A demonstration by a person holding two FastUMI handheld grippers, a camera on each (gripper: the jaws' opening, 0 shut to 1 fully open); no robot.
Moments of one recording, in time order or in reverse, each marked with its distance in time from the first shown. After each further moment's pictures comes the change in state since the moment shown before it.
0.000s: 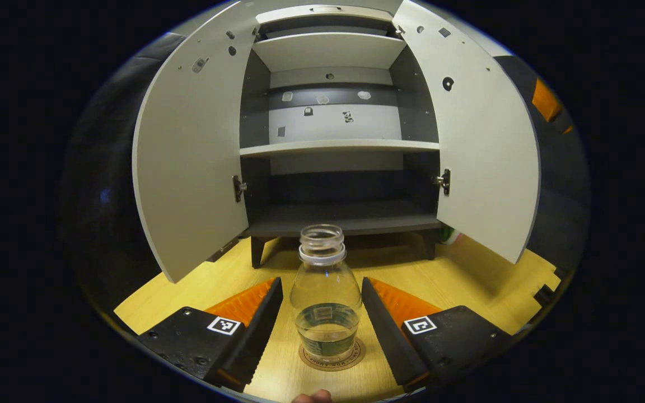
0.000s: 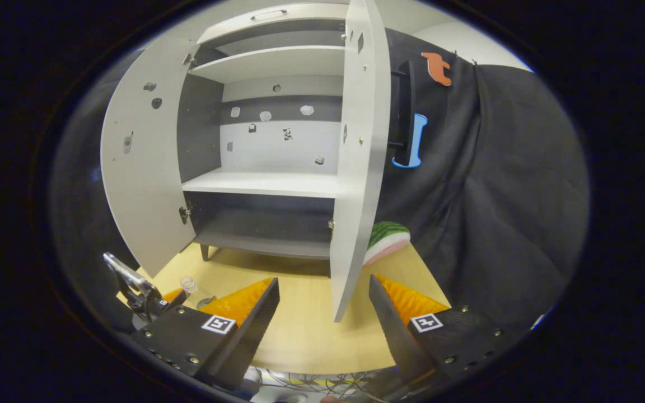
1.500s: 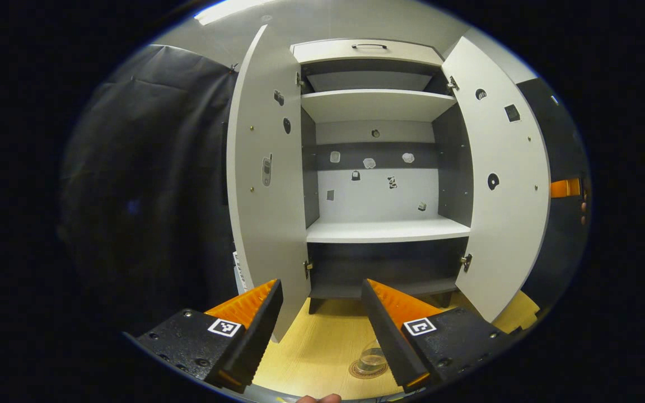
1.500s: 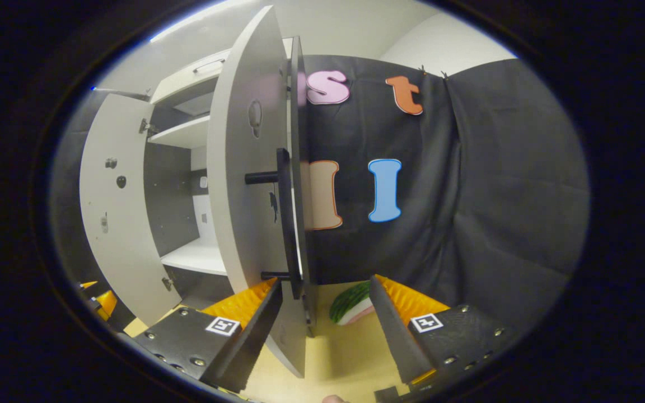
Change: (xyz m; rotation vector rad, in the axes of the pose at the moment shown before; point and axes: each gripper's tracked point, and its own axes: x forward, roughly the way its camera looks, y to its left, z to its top) left arm -0.087 0.097 0.187 -0.035 -0.092 0.161; right arm 0.033 -0.104 0.136 0.138 -0.263 0.008
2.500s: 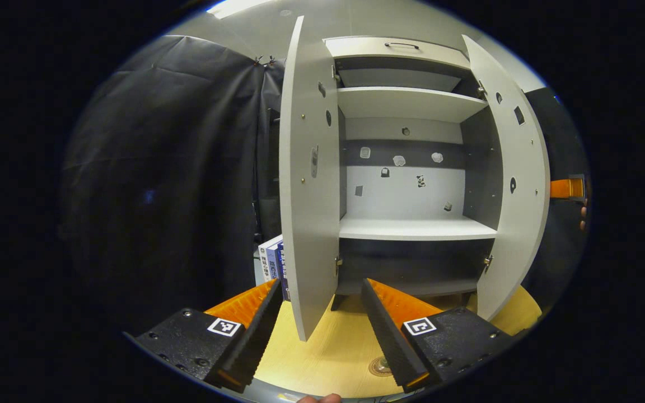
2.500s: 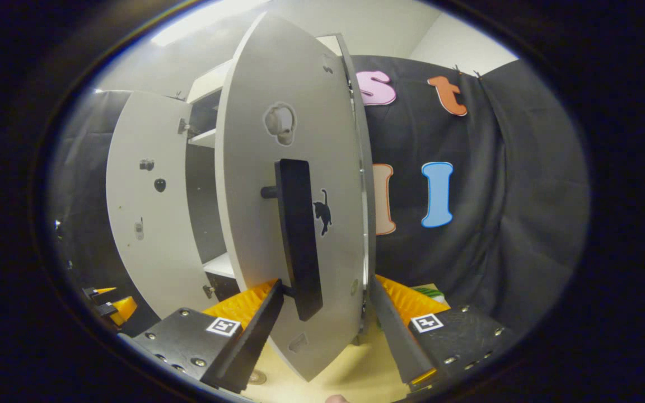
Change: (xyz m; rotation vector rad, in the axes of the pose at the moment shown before) left arm 0.004 0.062 -0.006 -0.038 0.022 0.097; right arm 0.025 0.109 -0.001 -0.012 -0.015 0.209
